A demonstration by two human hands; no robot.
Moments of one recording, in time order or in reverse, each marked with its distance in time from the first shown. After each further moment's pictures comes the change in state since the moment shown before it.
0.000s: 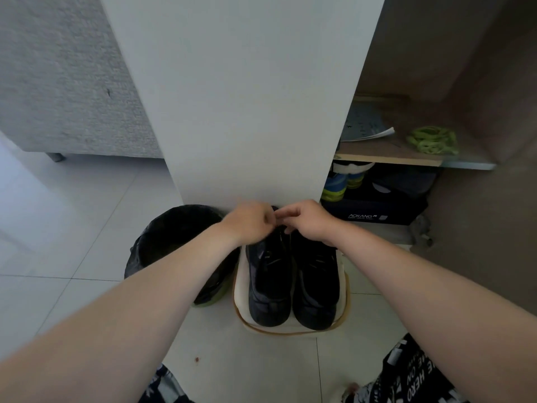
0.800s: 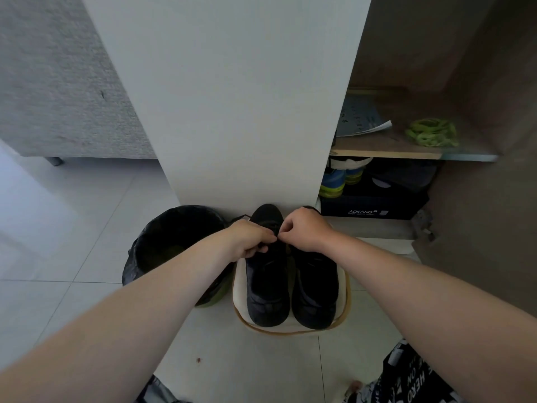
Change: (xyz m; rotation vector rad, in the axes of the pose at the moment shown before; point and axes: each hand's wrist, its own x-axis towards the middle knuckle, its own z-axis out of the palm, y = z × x) left_hand 0.003 0.005 0.034 -0.884 -0.214 -0.598; right_hand -0.005 0.014 0.006 -0.534 0.055 -0.009
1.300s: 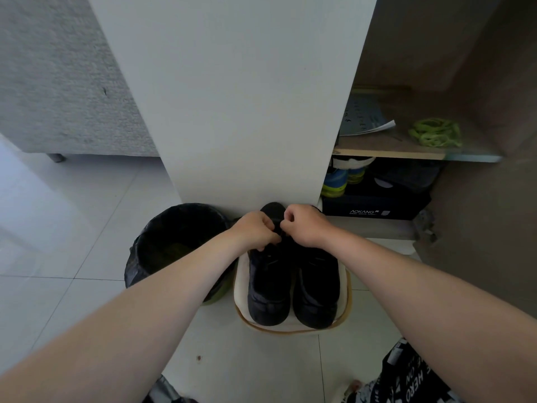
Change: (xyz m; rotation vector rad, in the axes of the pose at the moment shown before) left_hand -0.008 0.007 0.001 0.432 0.100 0.250; right_hand 0.001 -0.010 -0.006 0.068 0.027 0.059
